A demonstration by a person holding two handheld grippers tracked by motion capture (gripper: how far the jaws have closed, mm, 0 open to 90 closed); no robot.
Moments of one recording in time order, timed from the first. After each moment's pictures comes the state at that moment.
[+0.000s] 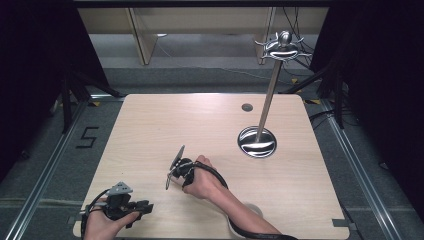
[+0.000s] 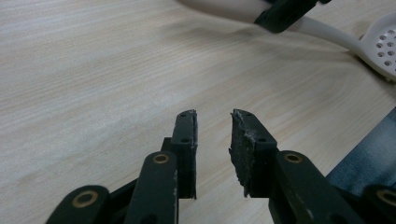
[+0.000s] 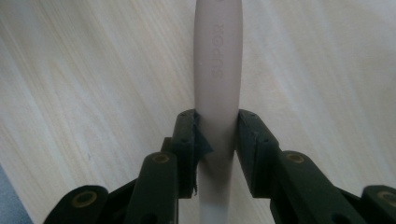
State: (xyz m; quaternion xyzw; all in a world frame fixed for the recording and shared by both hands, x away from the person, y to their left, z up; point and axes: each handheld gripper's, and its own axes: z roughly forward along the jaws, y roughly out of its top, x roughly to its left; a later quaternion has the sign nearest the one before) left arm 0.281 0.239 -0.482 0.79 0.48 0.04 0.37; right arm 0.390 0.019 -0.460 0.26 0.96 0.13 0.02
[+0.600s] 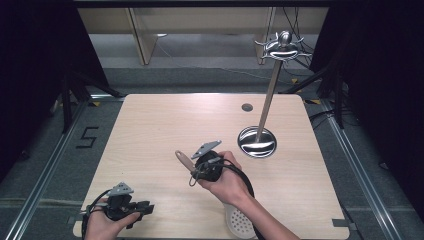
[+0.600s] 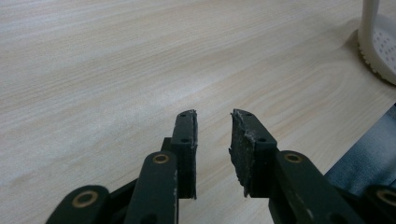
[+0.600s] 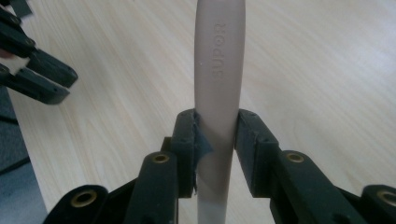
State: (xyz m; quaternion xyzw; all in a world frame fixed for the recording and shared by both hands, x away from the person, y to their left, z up) left arm 0.280 0.237 -0.483 0.79 0.48 0.04 0.38; right arm 0.364 -0.046 -0.408 0.29 0.89 0.33 0.10
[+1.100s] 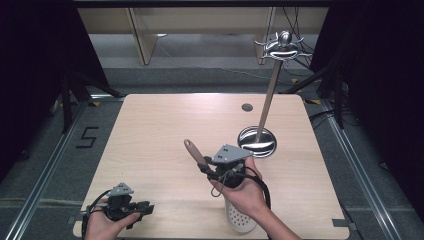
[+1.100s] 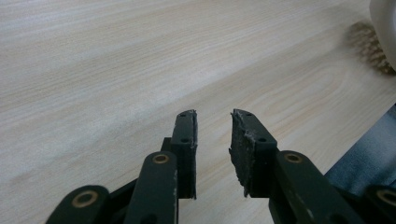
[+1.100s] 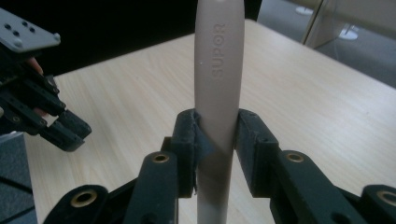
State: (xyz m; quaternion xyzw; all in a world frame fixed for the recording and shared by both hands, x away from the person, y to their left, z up) left arm 0.280 0.236 -0.484 0.79 0.48 0.04 0.38; right arm 0.336 -0.089 -0.389 0.27 0.82 0.47 0.16
